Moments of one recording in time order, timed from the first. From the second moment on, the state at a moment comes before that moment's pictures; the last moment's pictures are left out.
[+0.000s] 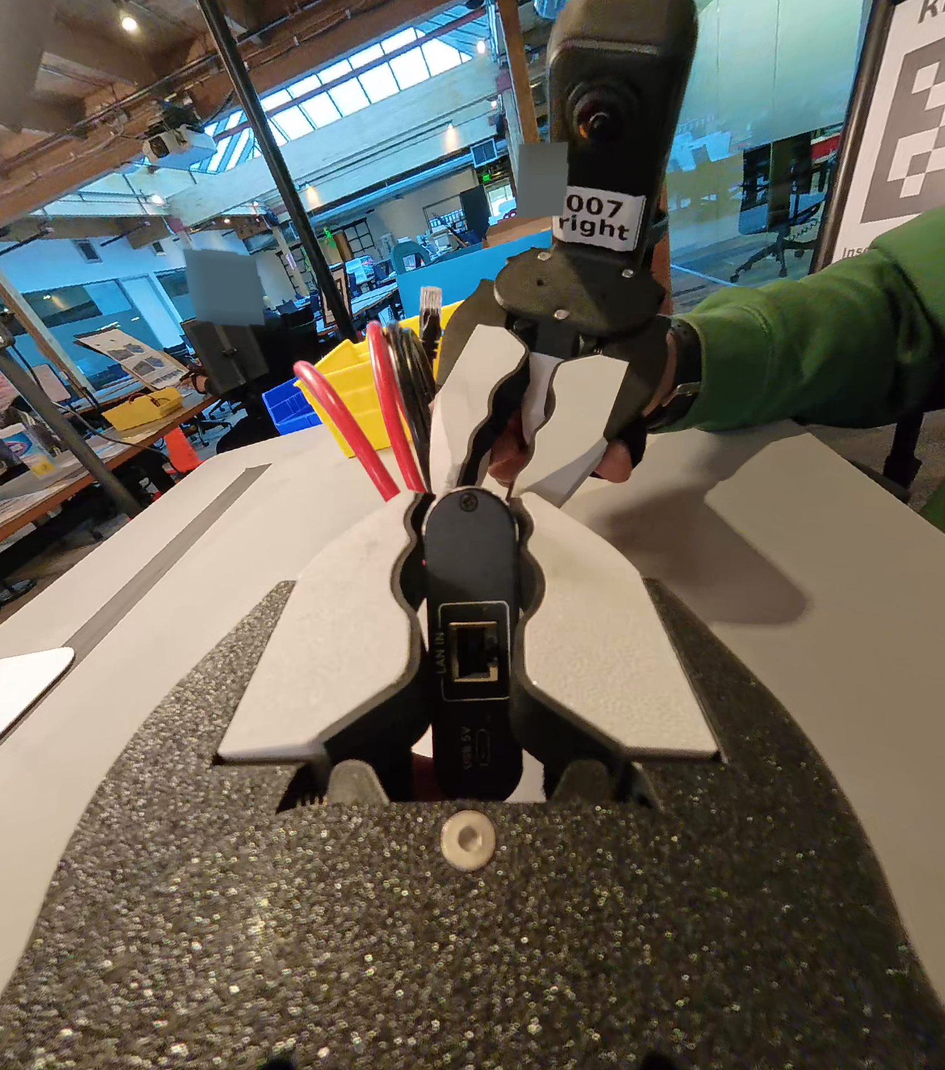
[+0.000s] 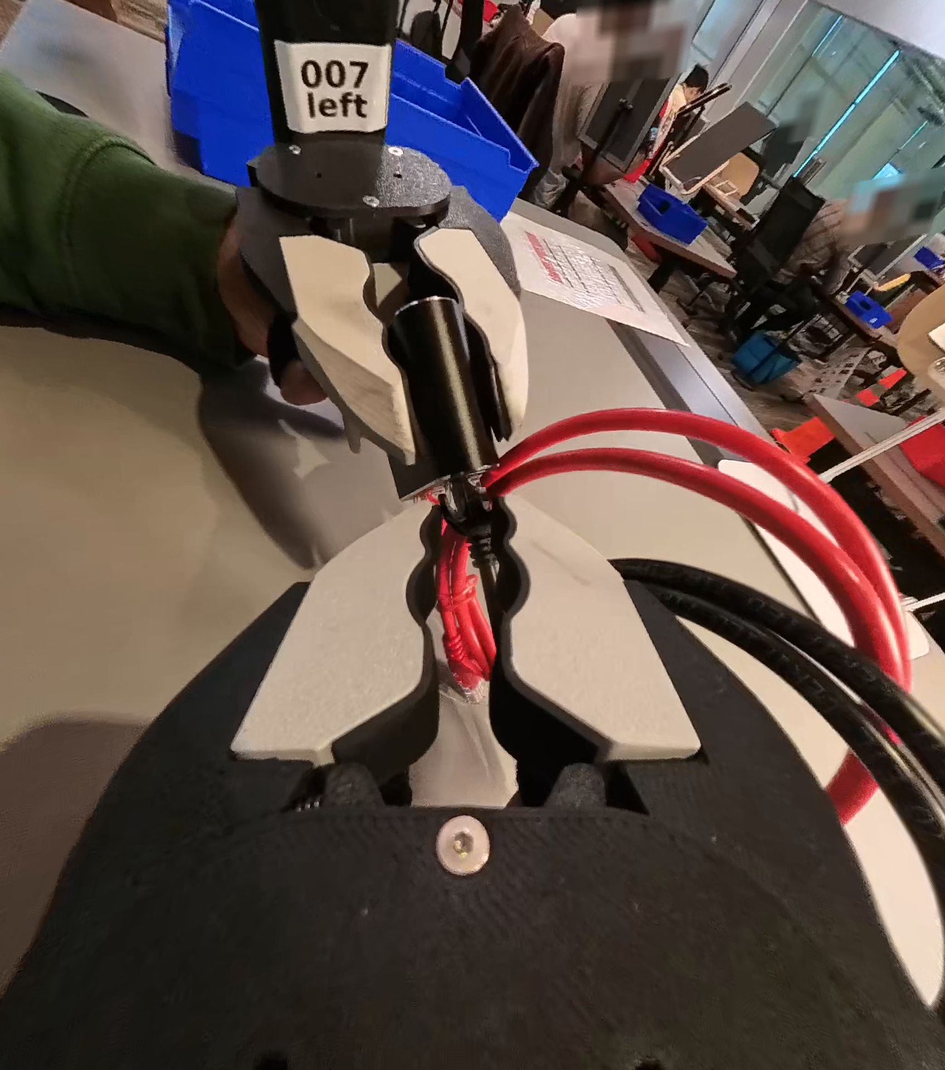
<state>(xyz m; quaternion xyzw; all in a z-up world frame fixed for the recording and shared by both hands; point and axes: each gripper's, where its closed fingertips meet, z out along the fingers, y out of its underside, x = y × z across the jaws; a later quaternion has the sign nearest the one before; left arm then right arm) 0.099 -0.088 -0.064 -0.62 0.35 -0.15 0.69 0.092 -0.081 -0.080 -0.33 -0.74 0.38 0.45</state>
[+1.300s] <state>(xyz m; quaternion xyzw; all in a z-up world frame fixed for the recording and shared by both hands) 0.093 -0.074 -0.095 -0.68 0.43 0.08 0.58 0.093 -0.076 -0.078 -0.20 -0.76 0.21 0.58</state>
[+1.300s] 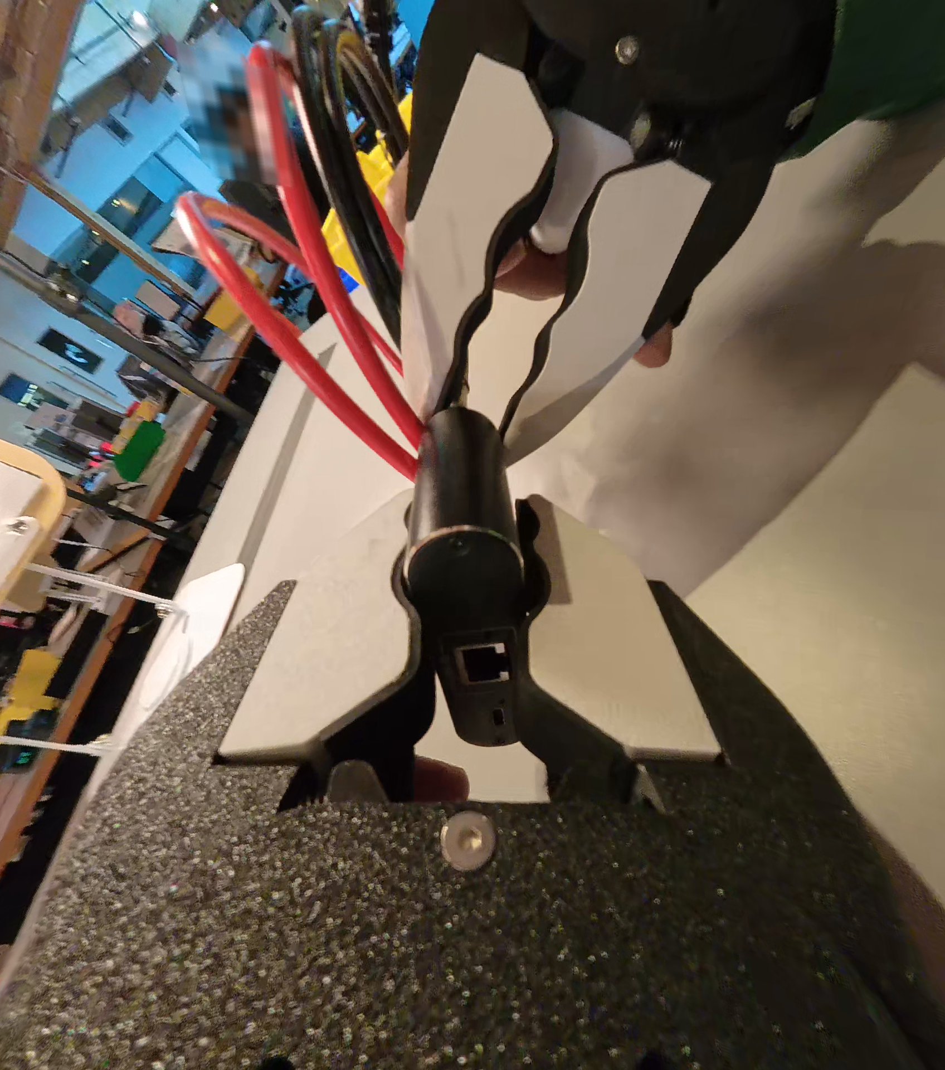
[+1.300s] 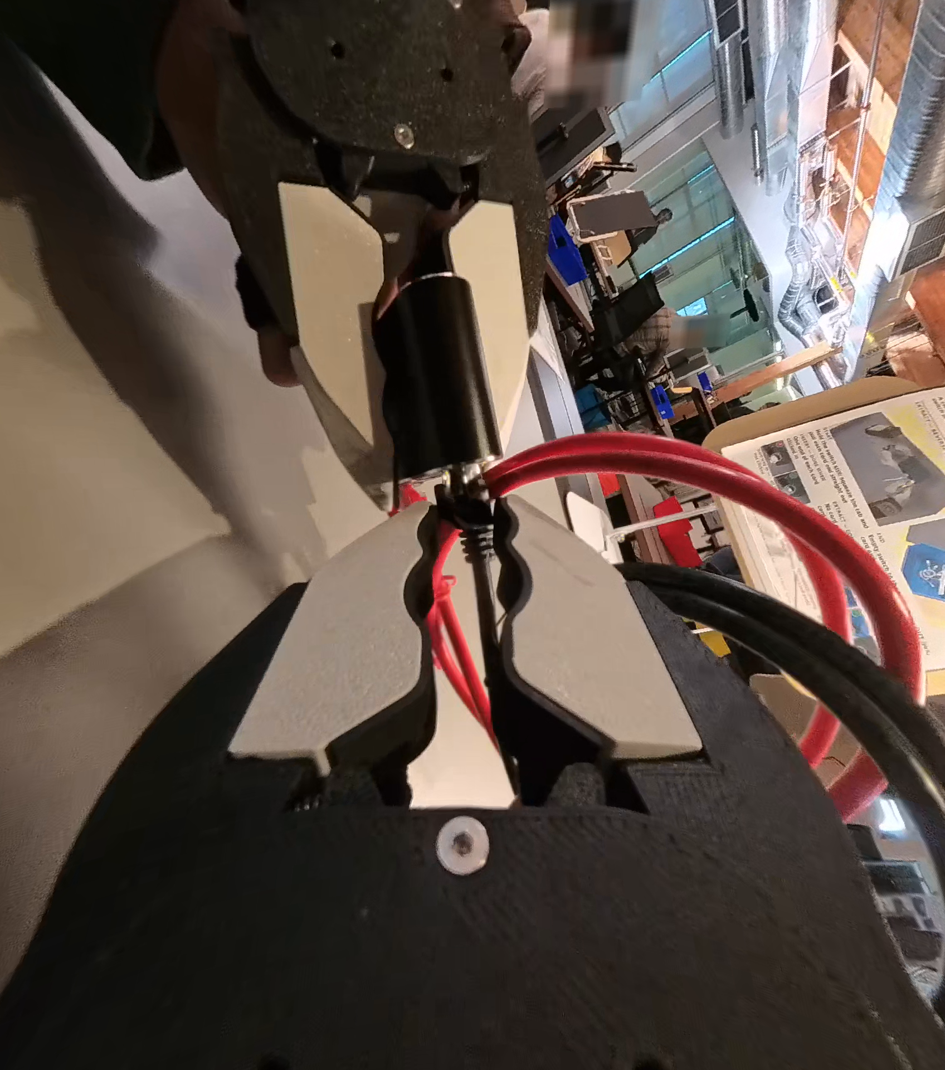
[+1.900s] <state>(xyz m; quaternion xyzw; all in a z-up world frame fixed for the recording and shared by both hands) 0.096 -0.076 -0.084 -0.64 0.45 0.14 0.61 0.100 -0.088 -0.066 -0.17 -0.75 0.21 0.60</state>
